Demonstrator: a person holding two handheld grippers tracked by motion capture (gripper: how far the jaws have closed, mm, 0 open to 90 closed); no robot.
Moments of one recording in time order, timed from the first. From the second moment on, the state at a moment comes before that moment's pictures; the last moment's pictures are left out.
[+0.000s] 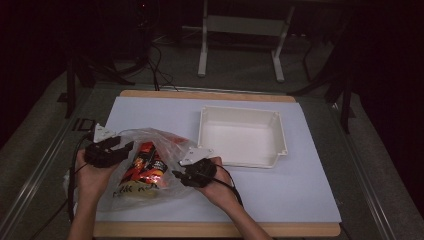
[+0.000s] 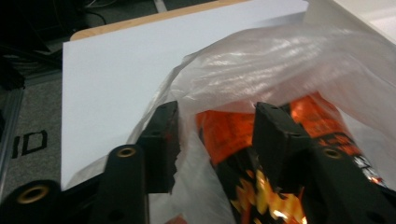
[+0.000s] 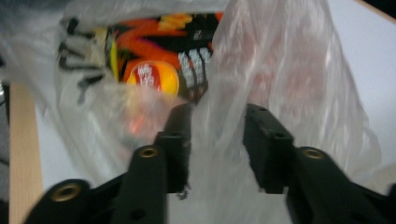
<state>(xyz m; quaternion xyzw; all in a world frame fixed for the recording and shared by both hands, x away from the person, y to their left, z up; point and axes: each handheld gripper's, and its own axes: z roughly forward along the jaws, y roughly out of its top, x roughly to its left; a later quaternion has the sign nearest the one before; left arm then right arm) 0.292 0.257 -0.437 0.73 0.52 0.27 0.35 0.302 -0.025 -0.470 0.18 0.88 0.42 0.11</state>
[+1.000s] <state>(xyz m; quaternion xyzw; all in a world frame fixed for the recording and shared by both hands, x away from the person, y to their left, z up) 0.239 0.282 -0.493 0.73 0.60 0.16 0.28 0.331 -0.008 -0.466 0.24 0.88 0.37 0.15</state>
